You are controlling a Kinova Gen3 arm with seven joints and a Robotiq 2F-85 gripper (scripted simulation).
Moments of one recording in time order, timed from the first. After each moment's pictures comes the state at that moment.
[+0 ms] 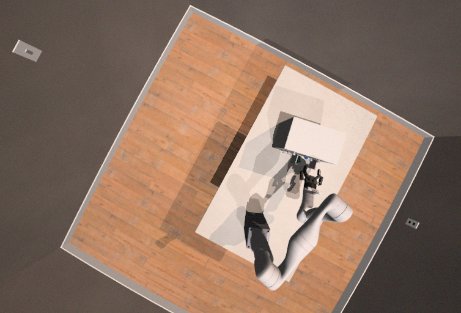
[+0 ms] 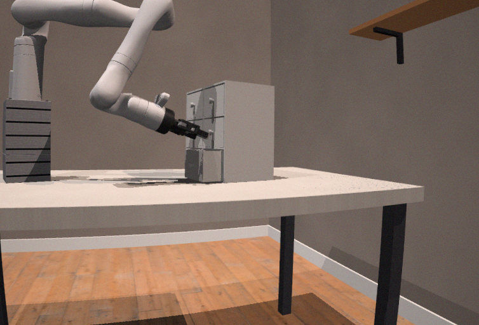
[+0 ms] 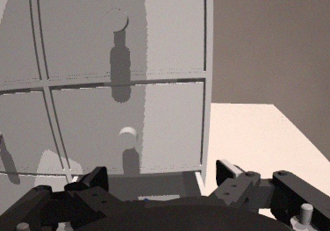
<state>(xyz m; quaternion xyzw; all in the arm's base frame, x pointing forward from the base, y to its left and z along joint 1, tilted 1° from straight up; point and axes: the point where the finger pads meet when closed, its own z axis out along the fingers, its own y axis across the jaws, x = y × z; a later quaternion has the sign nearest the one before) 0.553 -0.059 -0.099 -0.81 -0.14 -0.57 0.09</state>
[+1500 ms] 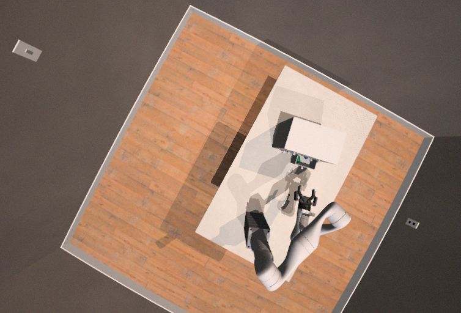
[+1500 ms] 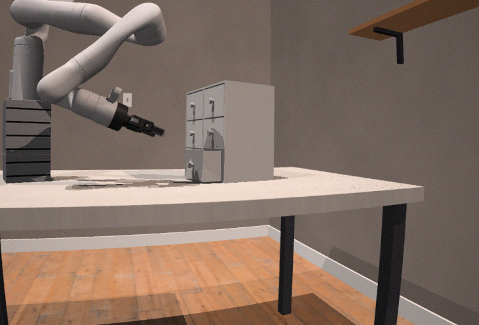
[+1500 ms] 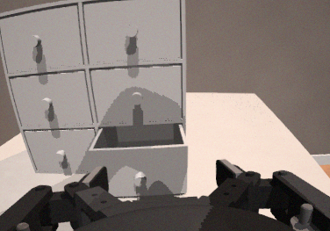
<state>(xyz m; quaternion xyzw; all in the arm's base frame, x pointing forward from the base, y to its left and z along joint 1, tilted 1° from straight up) 0.424 -0.104 -0.093 -0.81 -0.13 -0.57 0.09</state>
